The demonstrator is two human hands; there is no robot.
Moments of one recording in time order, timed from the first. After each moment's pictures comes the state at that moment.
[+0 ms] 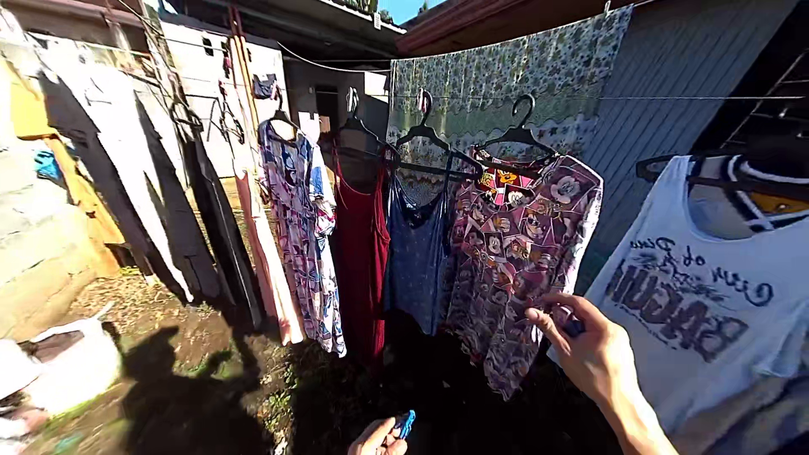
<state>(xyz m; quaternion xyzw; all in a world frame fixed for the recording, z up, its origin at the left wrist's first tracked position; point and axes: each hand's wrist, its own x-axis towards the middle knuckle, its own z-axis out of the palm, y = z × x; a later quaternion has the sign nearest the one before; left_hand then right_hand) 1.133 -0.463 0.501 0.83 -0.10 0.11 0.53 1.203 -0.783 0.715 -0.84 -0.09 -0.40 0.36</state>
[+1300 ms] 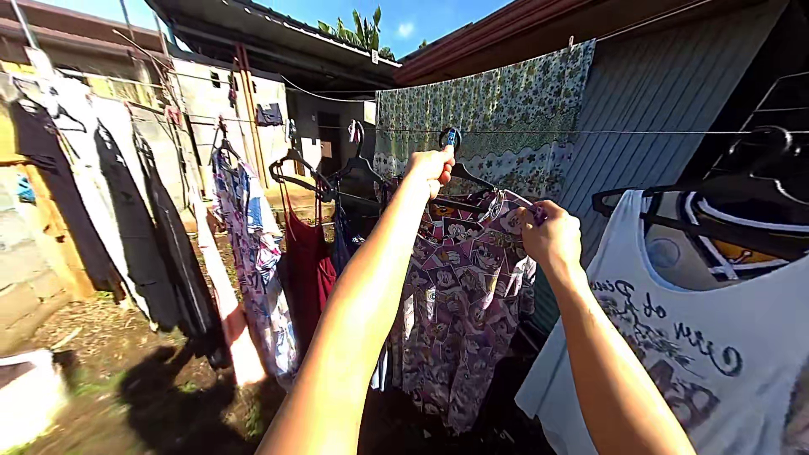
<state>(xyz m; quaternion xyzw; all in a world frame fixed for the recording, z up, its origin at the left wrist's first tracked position) 1.474 -0.695 0.965 0.59 -0.07 0.11 0.79 1.413 -0.907 0.861 -0.86 0.05 -0.39 0.32</state>
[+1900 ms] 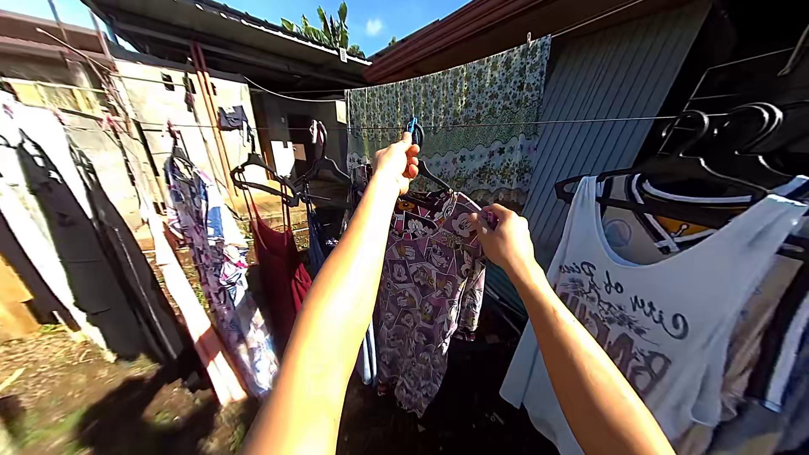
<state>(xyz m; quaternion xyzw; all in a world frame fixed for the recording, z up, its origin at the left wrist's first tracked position) 1.489 -0.700 0.965 0.55 -0.08 0.14 0.82 1.408 -0.901 0.845 -0.87 -0.02 -0.35 0.34</state>
